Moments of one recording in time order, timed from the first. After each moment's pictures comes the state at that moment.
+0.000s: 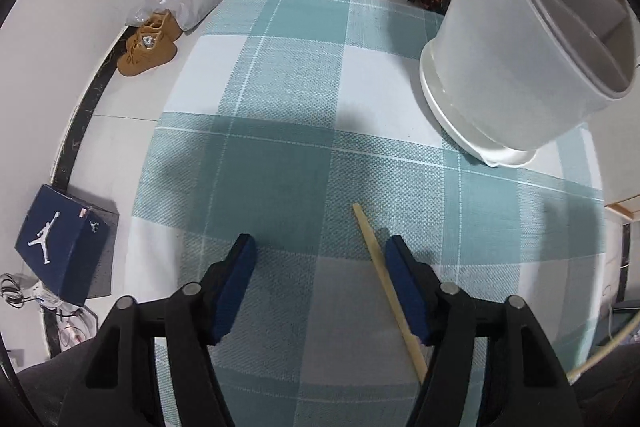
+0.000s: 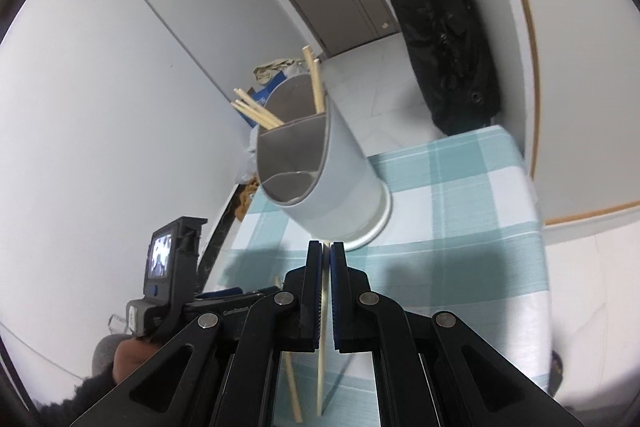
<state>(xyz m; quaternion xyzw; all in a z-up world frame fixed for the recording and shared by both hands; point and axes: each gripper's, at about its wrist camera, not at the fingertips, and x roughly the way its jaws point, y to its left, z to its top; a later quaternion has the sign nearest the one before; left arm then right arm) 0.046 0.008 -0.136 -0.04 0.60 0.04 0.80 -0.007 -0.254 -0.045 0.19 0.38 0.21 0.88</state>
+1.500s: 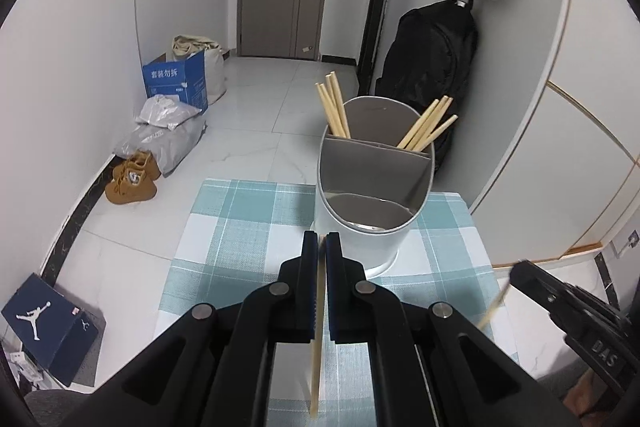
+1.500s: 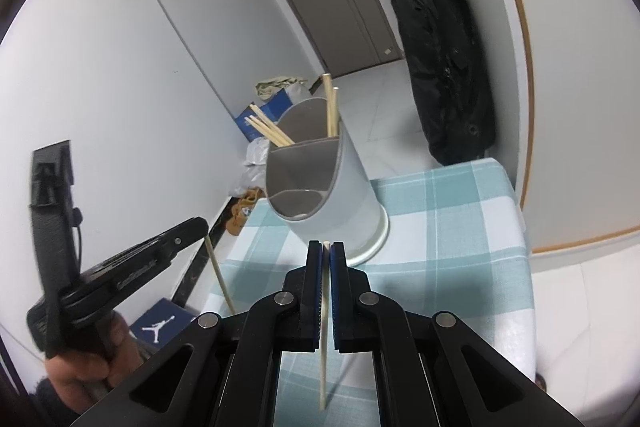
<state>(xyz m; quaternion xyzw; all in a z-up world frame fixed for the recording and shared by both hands) -0.013 -0.035 -0.015 -0.04 0.36 -0.04 0.93 -0.025 -0.241 -0.030 0.15 0.34 0.20 0.91</state>
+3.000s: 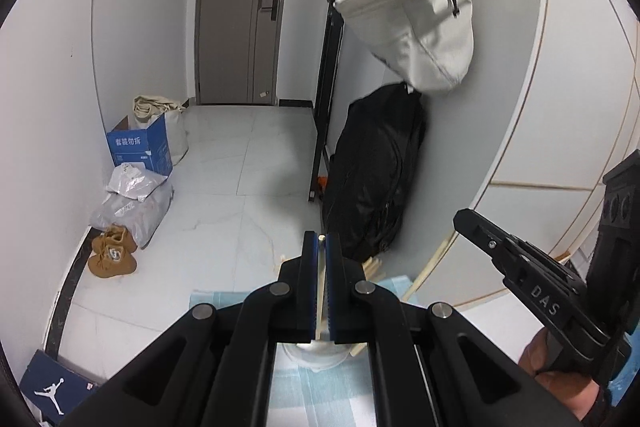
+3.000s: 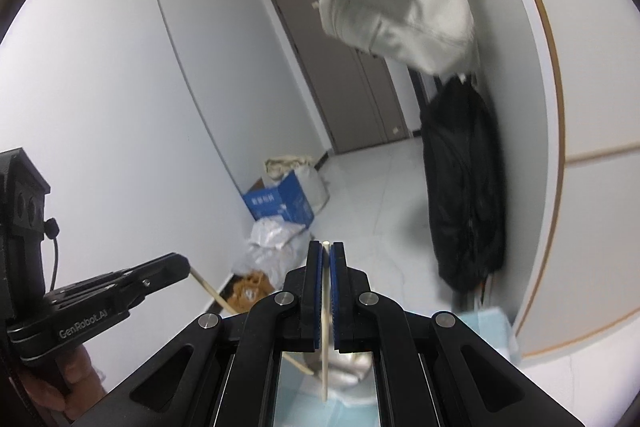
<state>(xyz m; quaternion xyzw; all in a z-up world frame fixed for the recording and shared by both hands) 0.027 -0.037 0.133 -0.04 0.30 -0.12 0.94 0.039 -0.230 0.117 0.14 0.21 0.18 0.95</state>
